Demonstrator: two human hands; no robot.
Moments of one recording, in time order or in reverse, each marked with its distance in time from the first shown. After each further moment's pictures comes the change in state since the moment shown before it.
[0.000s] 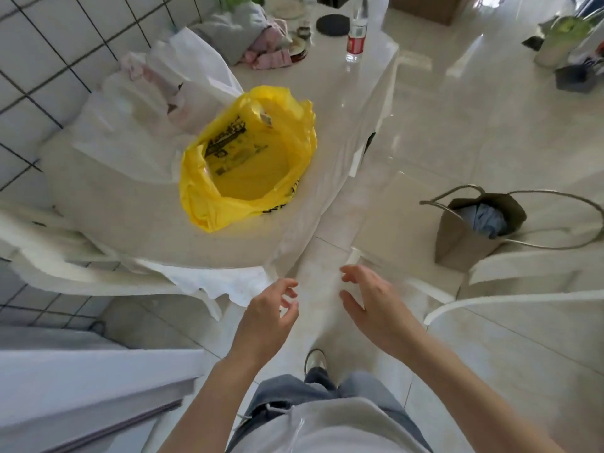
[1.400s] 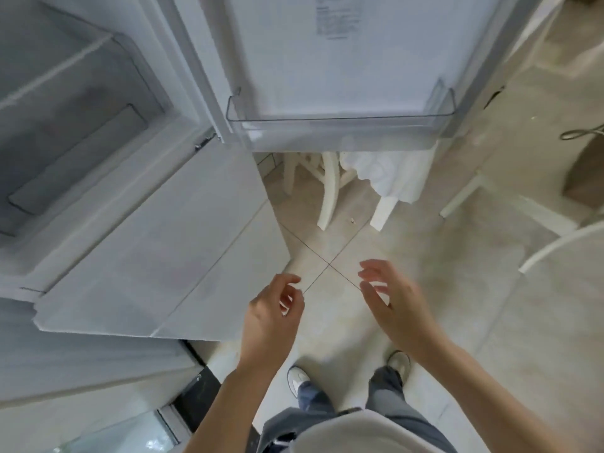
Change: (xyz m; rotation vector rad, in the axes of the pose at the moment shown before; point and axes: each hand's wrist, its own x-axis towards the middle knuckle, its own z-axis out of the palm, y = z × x) left_hand -0.539 -0.239 -0.166 -0.131 0.407 -0.261; right_hand -0.365 -0.290 0.326 0.279 -0.028 -0.148
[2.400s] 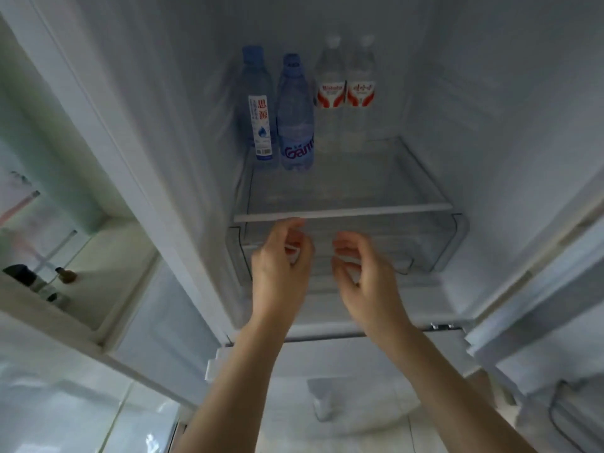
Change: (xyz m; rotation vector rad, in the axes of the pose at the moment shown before) left_hand 0.196 -0.047 -0.321 -0.146 1.102 -0.154; right_hand 0.274 -0.341 0.255 0.257 -0.446 -0.816
